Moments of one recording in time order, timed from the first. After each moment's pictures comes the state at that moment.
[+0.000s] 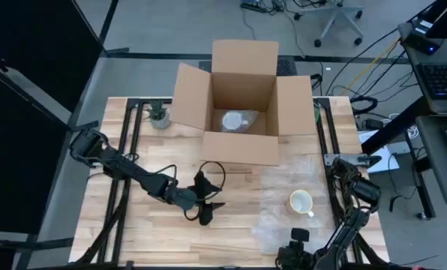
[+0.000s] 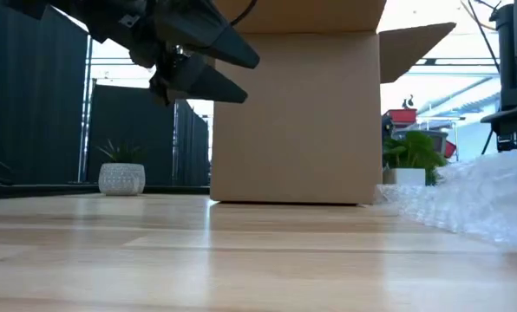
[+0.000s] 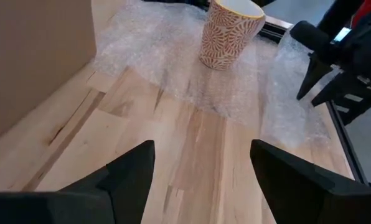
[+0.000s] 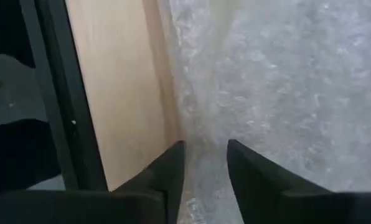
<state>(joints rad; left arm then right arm) -0.43 1.63 0.82 0.30 -0.43 -0.52 1.06 2.13 1.53 -1.00 0.30 1.24</state>
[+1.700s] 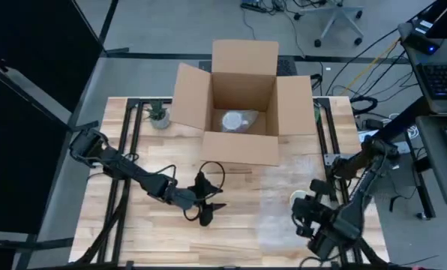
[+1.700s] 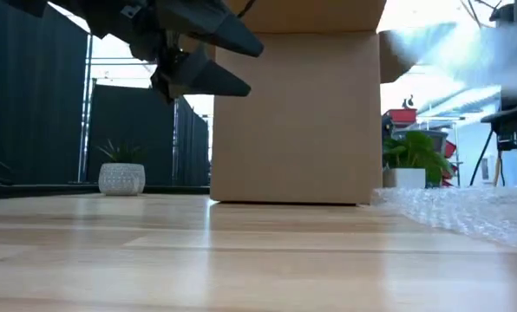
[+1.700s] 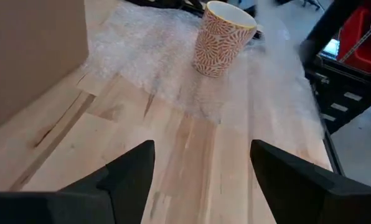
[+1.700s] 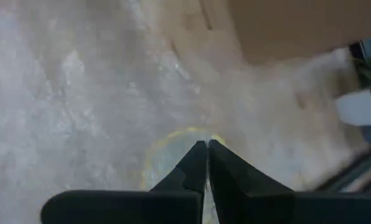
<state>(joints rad) -0.44 1.63 0.82 0.33 -0.42 -0.54 0.94 1.64 1.40 -1.57 0.52 1.30</state>
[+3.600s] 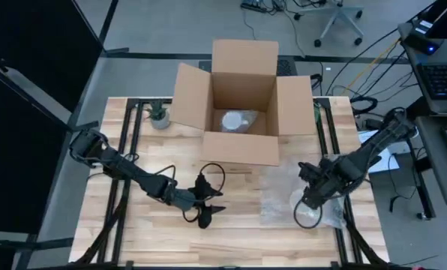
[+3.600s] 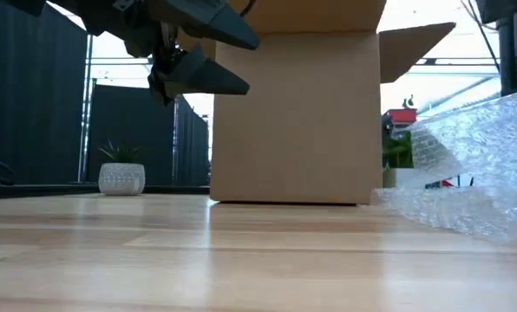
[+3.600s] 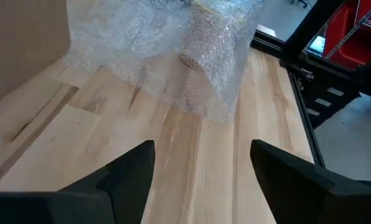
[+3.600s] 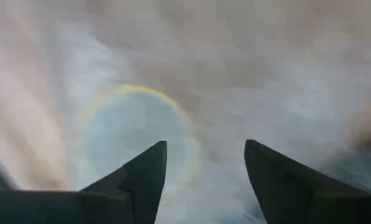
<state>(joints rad) -0.45 1.63 0.82 0.33 -0.38 -0.57 0.67 1.12 0.93 -1.16 0.16 1.24</state>
